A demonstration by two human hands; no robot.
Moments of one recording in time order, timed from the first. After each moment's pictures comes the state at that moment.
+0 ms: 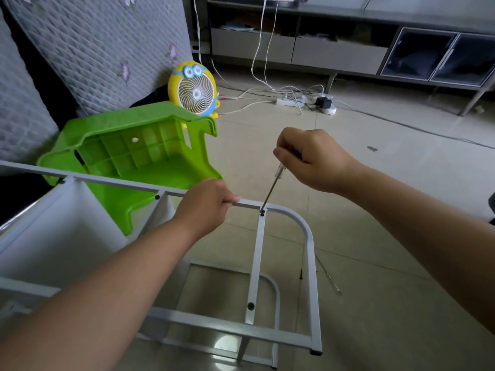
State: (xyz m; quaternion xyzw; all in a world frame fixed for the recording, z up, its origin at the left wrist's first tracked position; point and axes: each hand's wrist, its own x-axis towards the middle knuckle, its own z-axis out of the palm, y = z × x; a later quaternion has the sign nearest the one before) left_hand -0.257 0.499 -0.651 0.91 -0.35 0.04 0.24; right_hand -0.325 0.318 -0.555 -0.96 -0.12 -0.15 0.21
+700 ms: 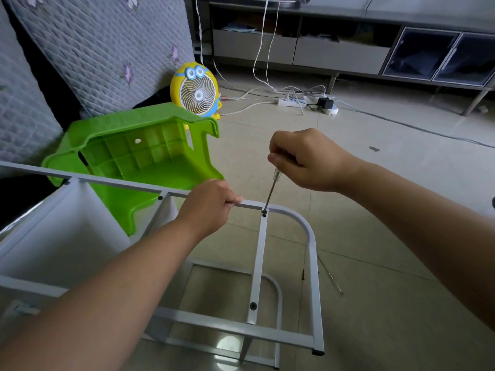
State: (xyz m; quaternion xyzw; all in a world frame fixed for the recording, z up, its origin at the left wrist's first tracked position) left_hand -0.260 0.498 -0.646 0.92 -0.33 0.02 0.22; right_hand -0.324 0.328 -0.545 -0.96 -0.20 -0.14 0.14
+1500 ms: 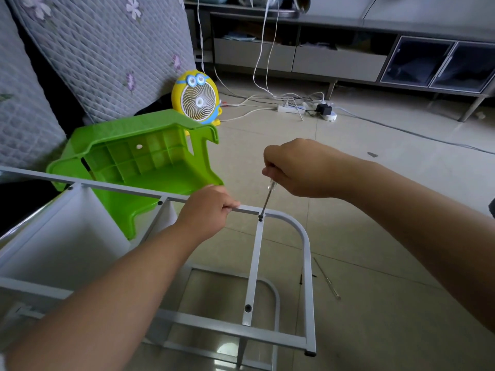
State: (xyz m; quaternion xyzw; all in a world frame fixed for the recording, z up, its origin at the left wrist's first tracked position) left_hand -0.261 0.496 -0.644 0.92 -0.32 0.01 0.20; right_hand -0.334 0.337 -0.525 -0.99 -0.13 0.00 -0.03
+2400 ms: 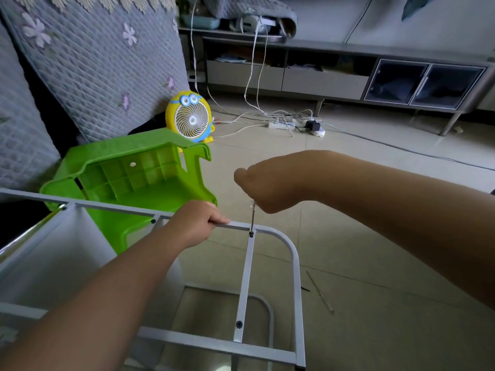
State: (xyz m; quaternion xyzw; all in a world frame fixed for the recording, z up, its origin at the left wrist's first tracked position) left_hand -0.246 0.502 -0.633 0.92 -0.34 -0.07 0.21; right_hand -0.331 0.366 -0.495 -0.96 -0.14 0.15 -0.16
